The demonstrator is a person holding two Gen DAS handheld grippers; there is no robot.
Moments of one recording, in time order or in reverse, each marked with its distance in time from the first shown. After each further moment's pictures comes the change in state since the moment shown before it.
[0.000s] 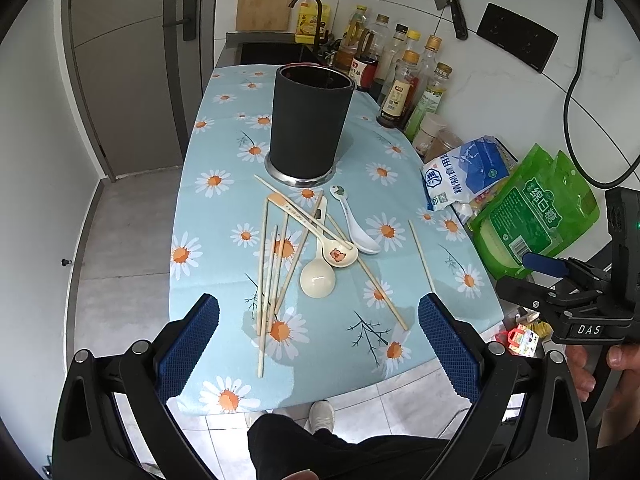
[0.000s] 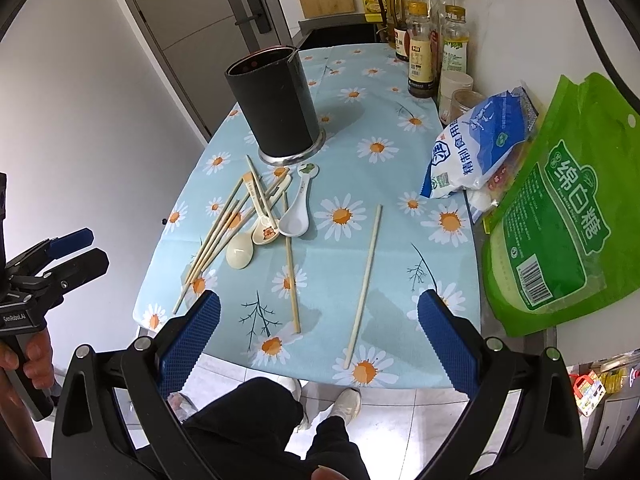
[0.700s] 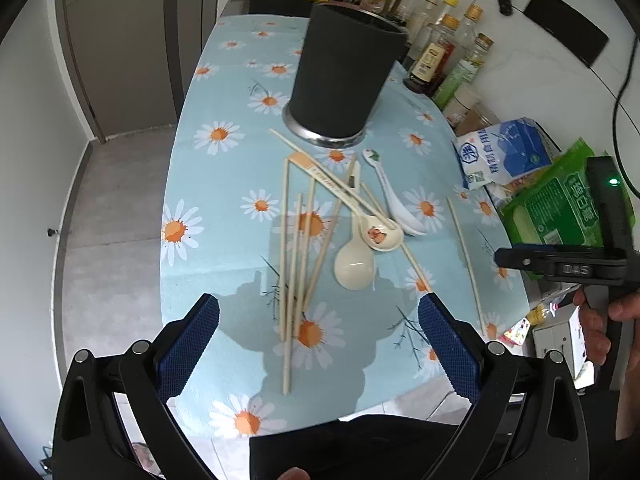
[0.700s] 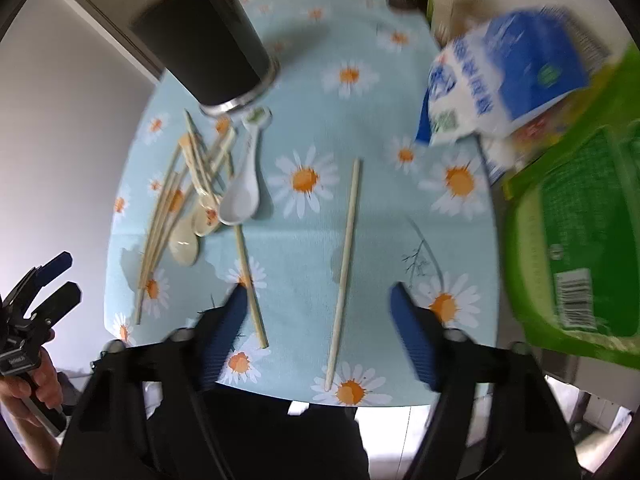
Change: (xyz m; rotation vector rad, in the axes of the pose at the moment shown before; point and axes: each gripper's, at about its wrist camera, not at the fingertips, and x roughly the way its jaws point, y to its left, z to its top) left arm 0.070 0.053 0.005 -0.062 0.147 -0.046; right arm 0.098 -0.032 0.035 0.120 0.336 -0.044
